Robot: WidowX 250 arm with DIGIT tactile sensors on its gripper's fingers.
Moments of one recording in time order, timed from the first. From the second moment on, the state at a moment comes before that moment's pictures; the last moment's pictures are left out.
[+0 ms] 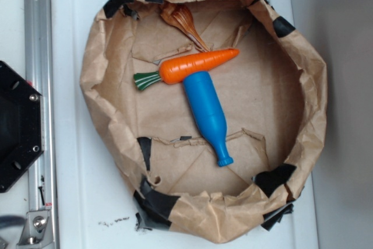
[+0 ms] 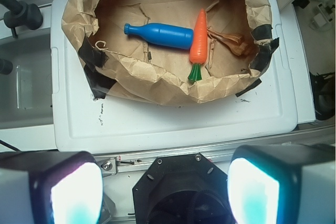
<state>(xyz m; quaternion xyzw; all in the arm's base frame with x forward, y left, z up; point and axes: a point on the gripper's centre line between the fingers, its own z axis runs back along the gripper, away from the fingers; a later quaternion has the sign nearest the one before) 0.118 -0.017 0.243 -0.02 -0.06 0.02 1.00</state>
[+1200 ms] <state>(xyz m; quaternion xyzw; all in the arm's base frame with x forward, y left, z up) 0.275 0.035 0.127 -0.06 -0.13 -0.17 0.97</state>
